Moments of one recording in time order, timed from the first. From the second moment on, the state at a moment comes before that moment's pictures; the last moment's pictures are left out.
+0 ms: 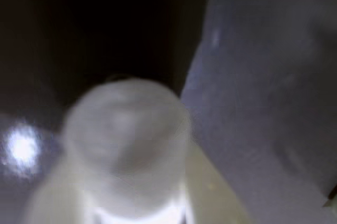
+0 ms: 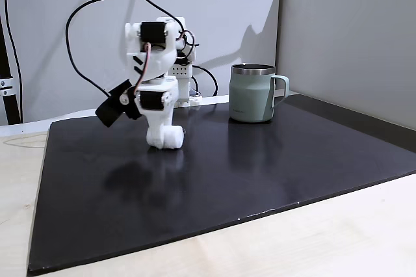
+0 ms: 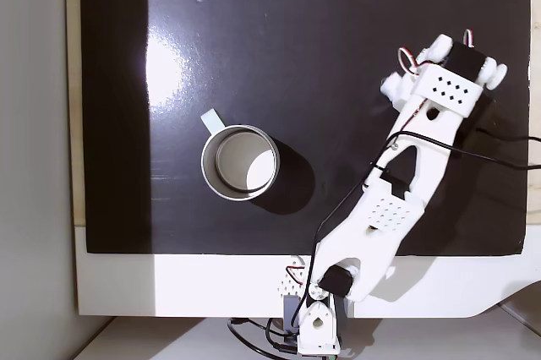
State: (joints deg) arm 26.4 30.1 23.3 102.4 11.7
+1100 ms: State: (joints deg) arm 8.6 87.6 43.2 103.2 10.0
